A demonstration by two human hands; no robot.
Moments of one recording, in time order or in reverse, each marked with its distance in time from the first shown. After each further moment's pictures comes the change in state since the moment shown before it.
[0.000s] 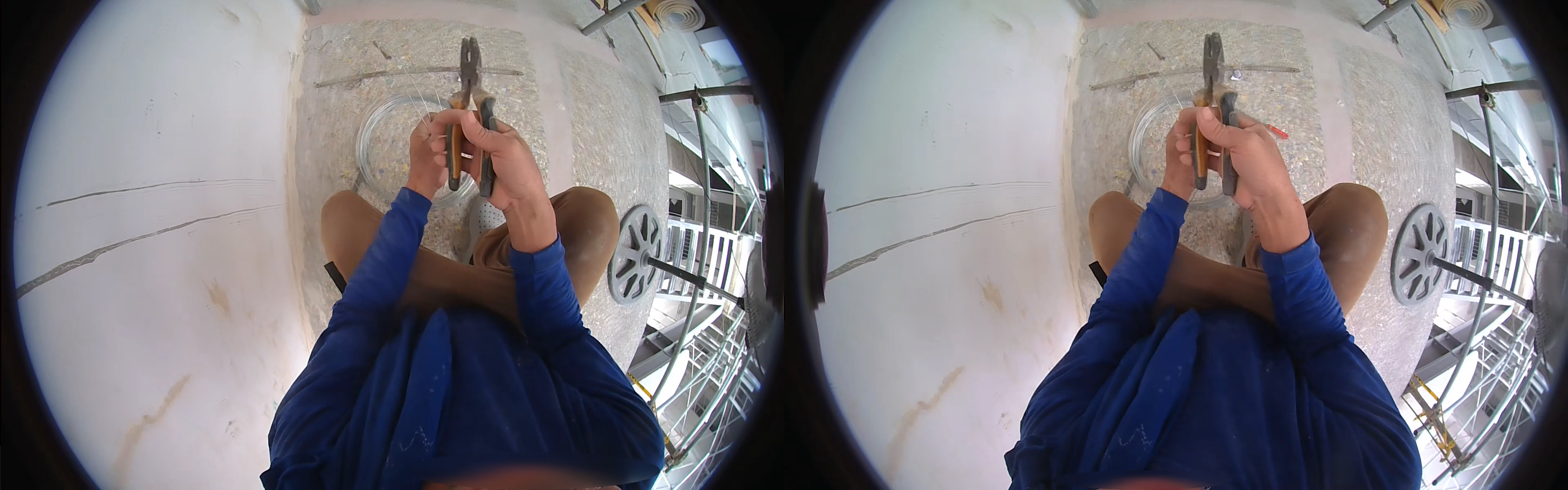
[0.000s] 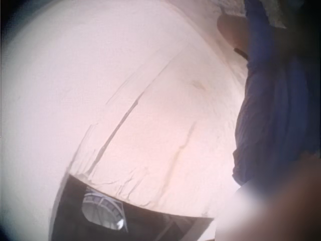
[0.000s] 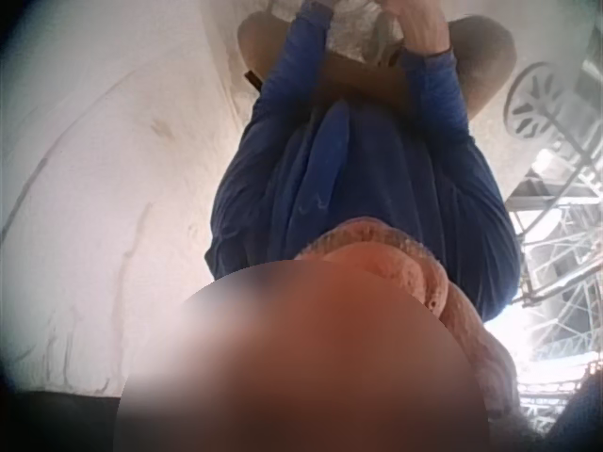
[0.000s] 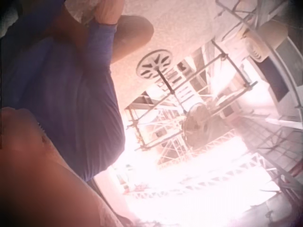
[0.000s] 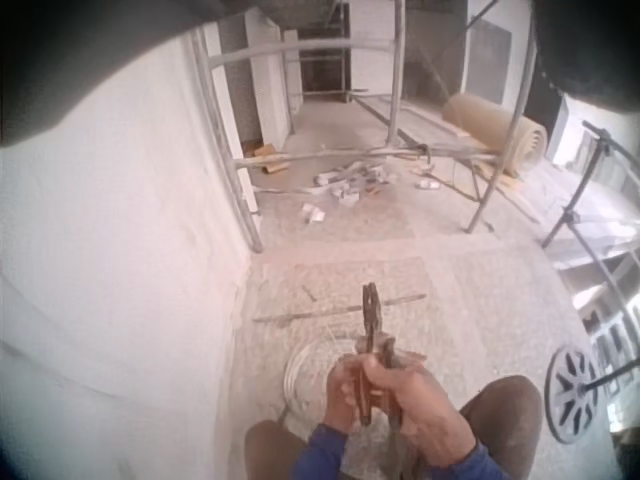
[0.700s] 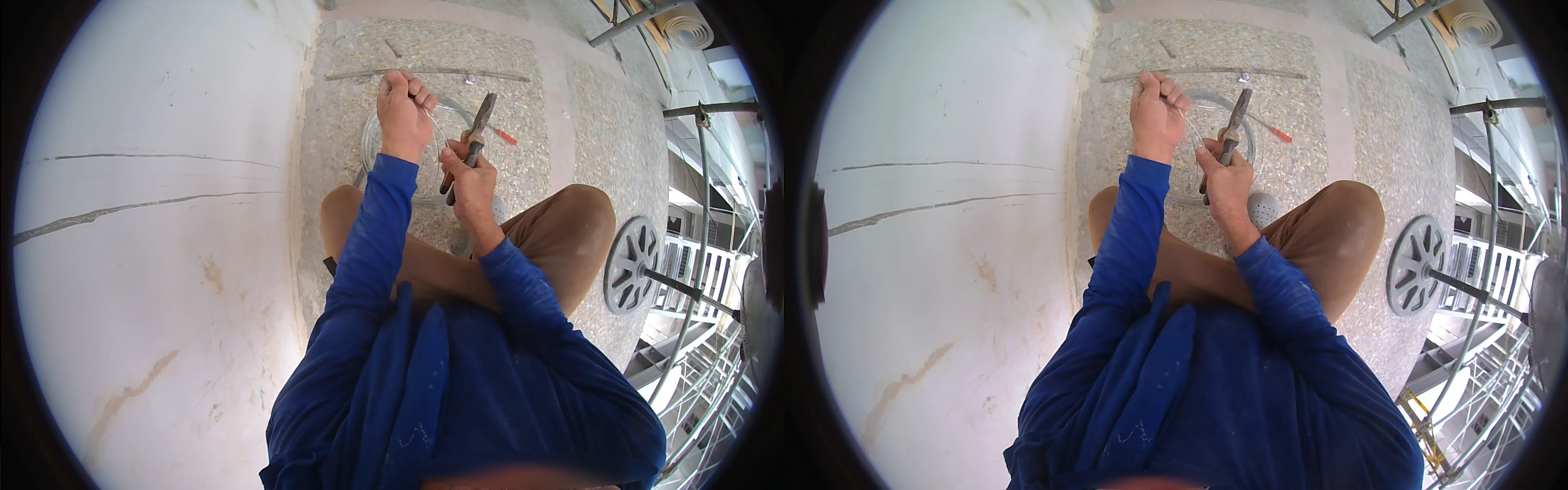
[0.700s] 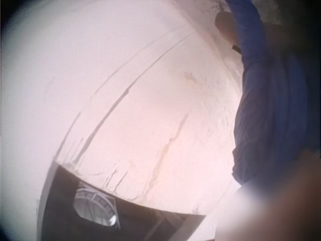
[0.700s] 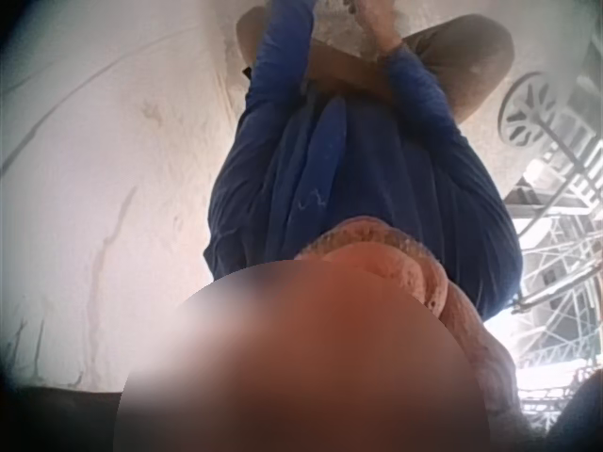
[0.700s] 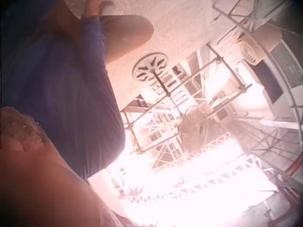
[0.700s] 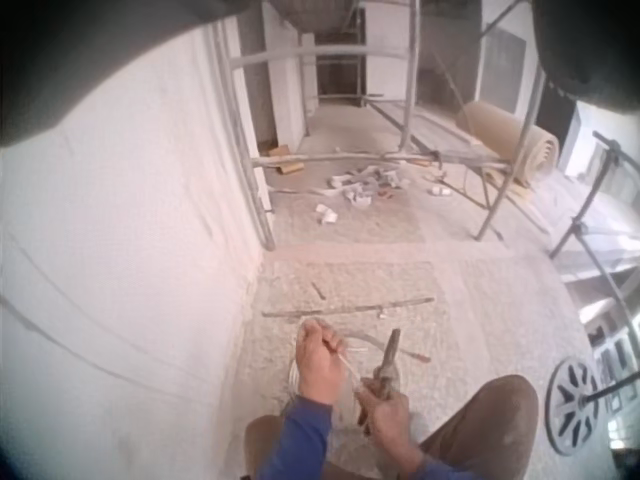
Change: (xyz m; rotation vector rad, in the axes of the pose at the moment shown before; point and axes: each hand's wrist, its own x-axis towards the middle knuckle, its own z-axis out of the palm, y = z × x) left_hand 0.026 0.075 0.020 -0.169 0.155 0.247; right_hand 0.011 0.121 -0.024 -0.208 0.428 -0.203
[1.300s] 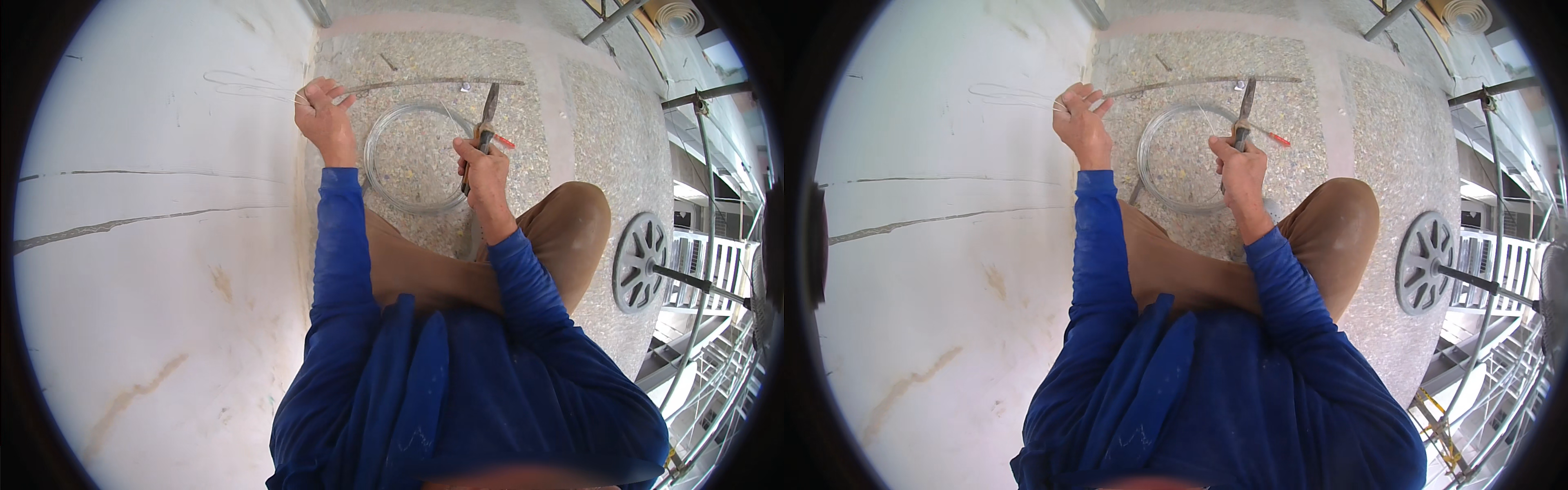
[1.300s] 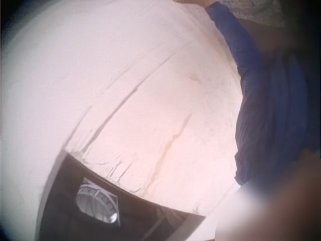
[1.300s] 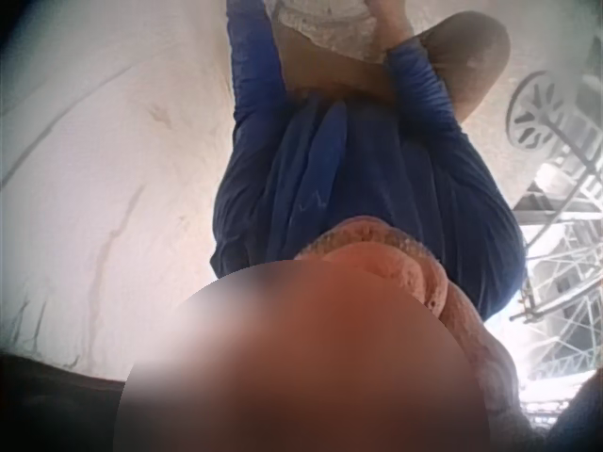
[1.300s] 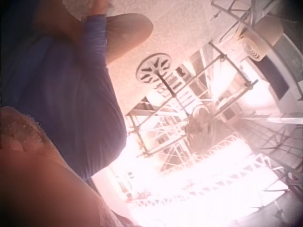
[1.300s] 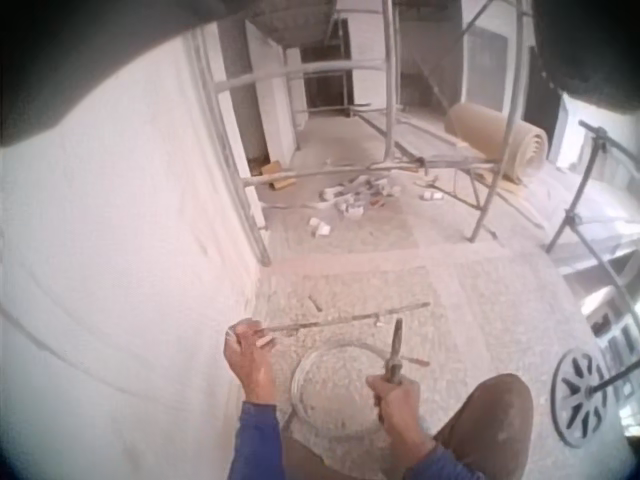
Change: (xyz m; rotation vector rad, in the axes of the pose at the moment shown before) left_hand 0.001 0.093 0.004 0.702 0.247 0.525; right_hand 0.024 -0.034 -0.021 0.038 0.019 -0.016
